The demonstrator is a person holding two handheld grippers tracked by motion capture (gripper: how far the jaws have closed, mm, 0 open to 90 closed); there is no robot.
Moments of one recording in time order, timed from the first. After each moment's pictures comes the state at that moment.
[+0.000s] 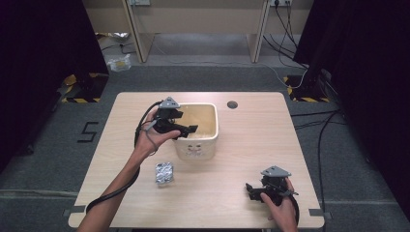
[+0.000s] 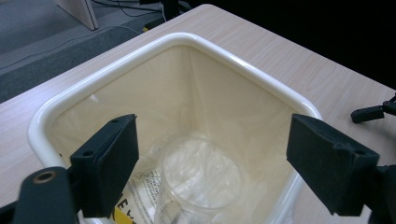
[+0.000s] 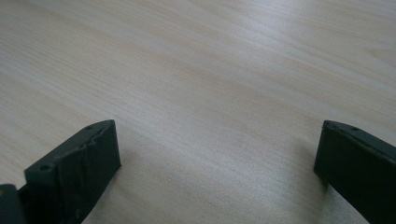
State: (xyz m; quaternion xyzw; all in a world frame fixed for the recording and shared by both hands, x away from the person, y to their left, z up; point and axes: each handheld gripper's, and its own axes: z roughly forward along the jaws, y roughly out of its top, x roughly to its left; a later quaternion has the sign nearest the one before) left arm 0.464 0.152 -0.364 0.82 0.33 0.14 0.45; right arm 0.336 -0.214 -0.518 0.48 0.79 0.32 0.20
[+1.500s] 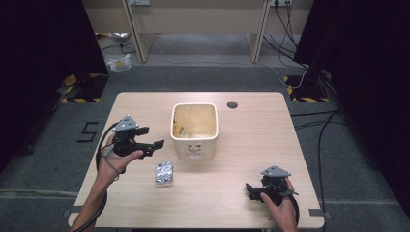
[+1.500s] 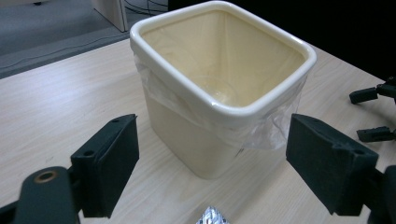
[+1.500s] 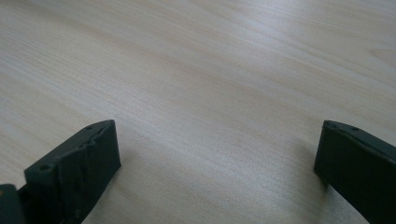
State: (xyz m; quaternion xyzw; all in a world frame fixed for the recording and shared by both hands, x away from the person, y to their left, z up) left arm 0.392 0.246 -0.380 0.78 0.38 0.16 0.47; right arm 0.336 -0.214 -0.518 0.48 0.79 0.32 0.20
